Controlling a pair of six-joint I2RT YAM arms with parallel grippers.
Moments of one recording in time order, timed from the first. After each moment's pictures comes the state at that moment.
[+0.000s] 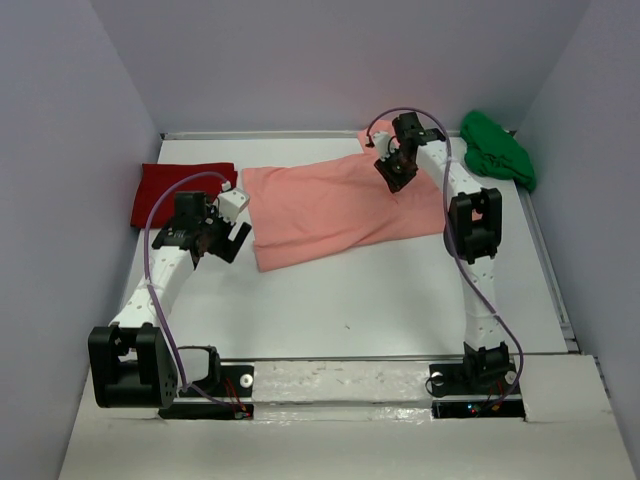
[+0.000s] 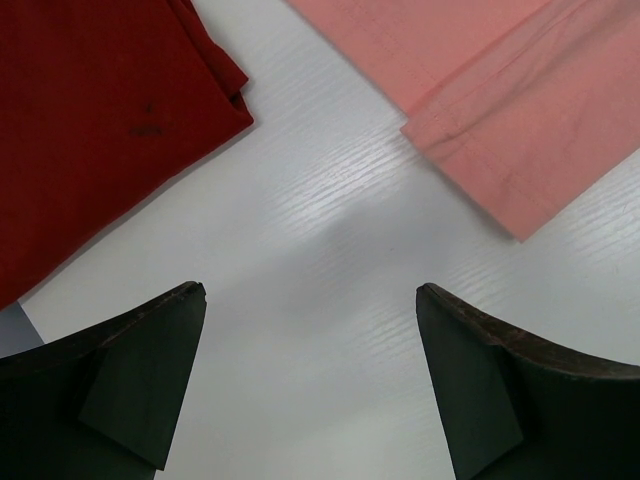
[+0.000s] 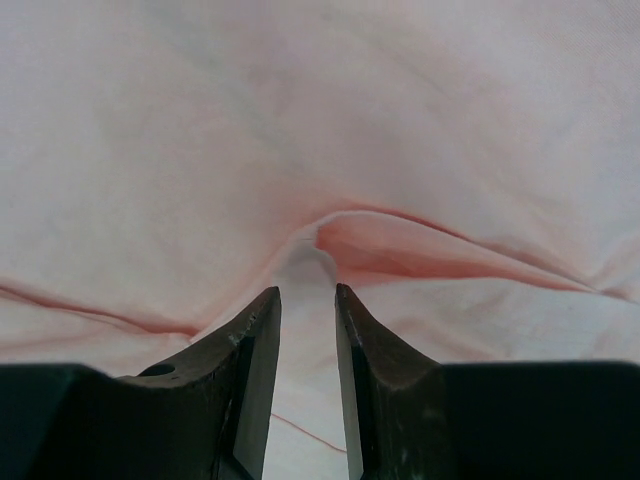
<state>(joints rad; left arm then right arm) -0.03 1.20 0.83 -0.44 0.17 0.52 0.24 2.42 2.24 -0.95 -0.14 -0.53</state>
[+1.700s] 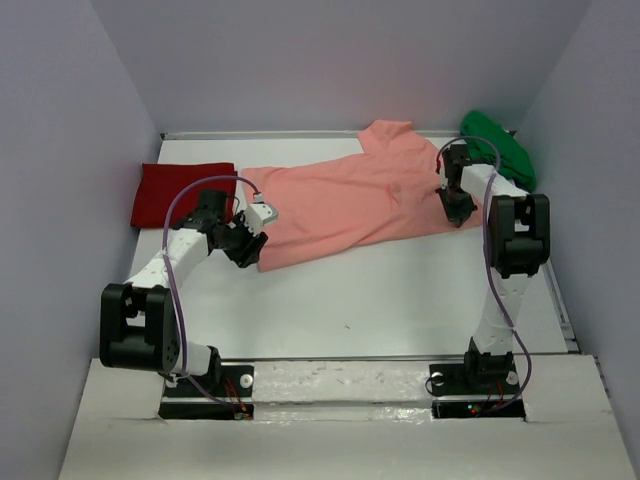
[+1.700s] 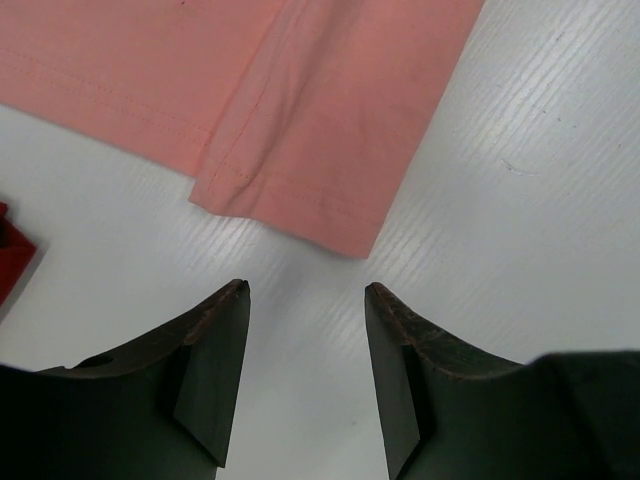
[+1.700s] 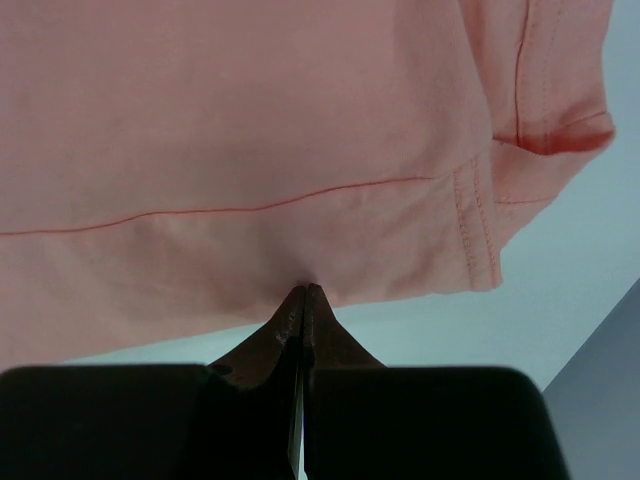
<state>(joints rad) -0.12 1.39 0.88 -0.55 0.45 0.69 0.03 2.08 1.60 -0.80 0.26 -0.18</state>
